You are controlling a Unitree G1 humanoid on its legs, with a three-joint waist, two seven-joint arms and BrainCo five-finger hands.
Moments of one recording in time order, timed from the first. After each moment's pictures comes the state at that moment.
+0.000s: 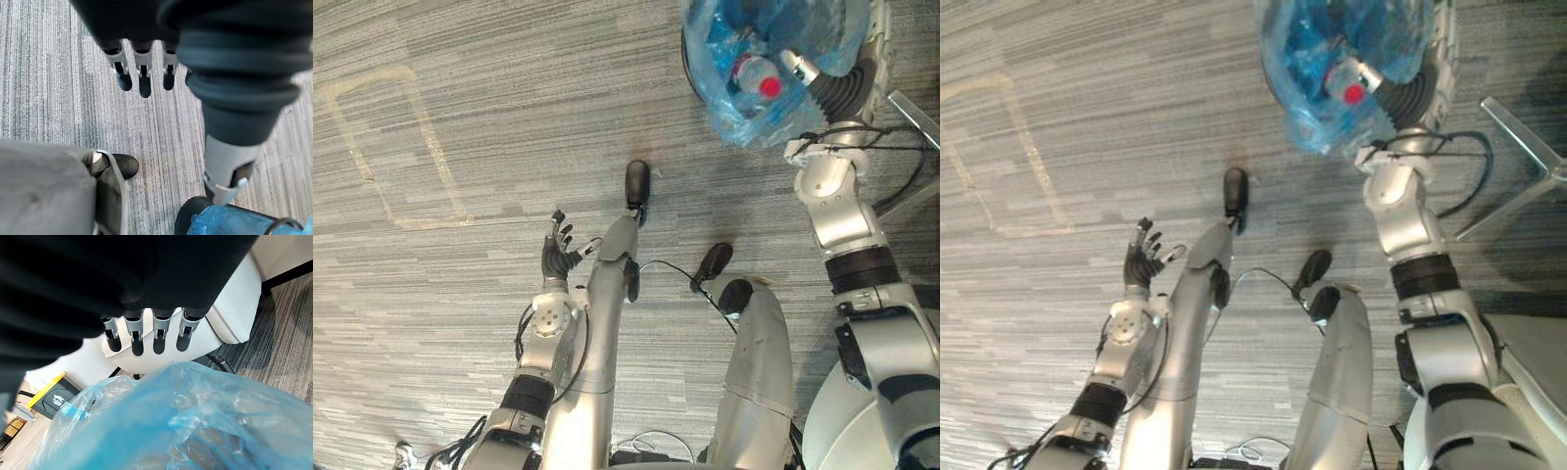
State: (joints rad) left arm -0.28 0.11 -0.12 0.42 -0.19 -0.26 0.28; right arm -0.89 -0.54 0.15 0.47 -0.28 -0.07 -0.63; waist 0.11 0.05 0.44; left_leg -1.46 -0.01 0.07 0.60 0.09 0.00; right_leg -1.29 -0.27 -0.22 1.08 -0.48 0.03
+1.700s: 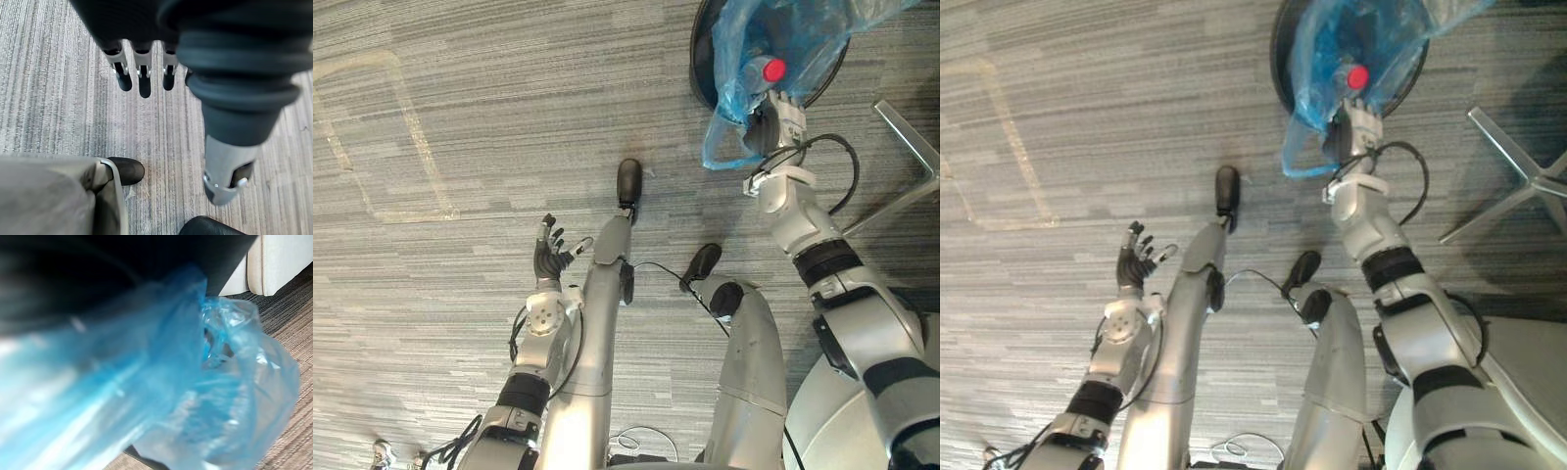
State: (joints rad) left arm -0.29 0.12 -0.10 0.45 -0.23 -0.23 0.30; right arm -0.99 -0.47 0.36 0.75 -0.43 -0.01 -0.49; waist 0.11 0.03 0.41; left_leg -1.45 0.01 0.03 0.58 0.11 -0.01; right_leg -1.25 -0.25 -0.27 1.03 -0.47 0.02
